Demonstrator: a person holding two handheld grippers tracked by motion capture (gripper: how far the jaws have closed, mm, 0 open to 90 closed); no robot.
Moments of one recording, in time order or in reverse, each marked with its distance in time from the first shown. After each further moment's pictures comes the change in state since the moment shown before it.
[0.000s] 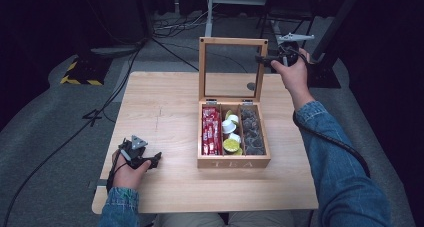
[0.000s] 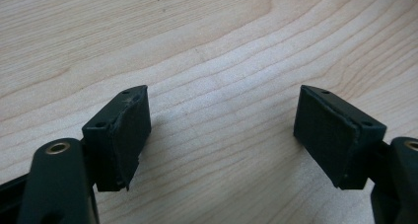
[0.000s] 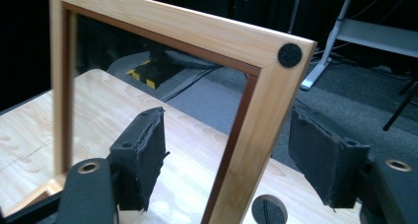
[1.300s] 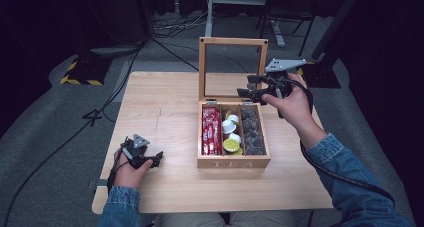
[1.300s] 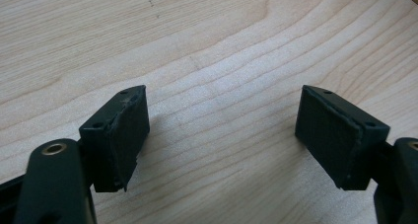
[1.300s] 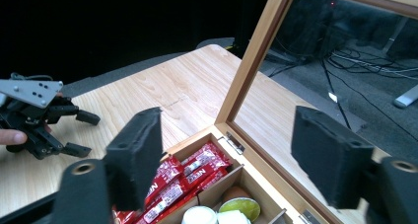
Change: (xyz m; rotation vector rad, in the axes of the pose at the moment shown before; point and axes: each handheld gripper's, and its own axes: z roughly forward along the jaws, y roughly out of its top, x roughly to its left) left arm -0.002 0.004 0.004 0.004 -0.007 0.007; right arm 0.116 -0.023 -0.058 0.034 0.296 -0.136
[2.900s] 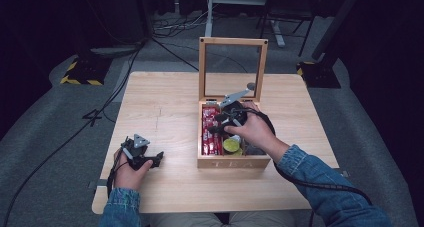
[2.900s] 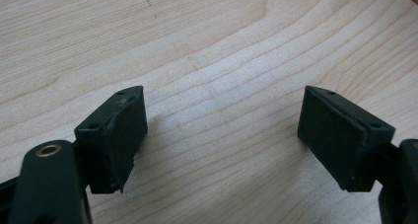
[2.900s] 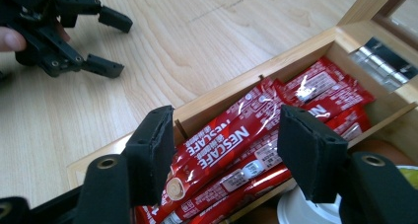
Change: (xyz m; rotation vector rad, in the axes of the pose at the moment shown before) left arm 0.000 0.000 0.001 0.001 -0.005 0.001; right arm 0.064 -0.058 0.103 0.325 0.140 -0.002
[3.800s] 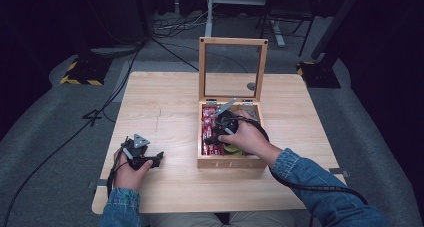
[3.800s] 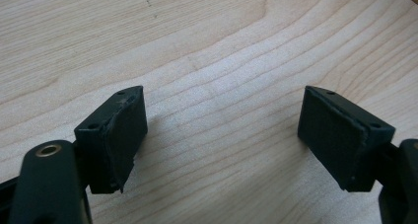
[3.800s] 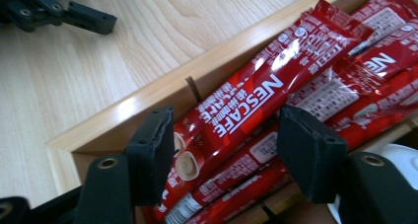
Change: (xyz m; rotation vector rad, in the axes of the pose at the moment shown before) left arm 0.000 0.000 0.000 0.000 0.000 0.000; right arm 0.011 -0.014 0.030 0.149 0.010 0.023
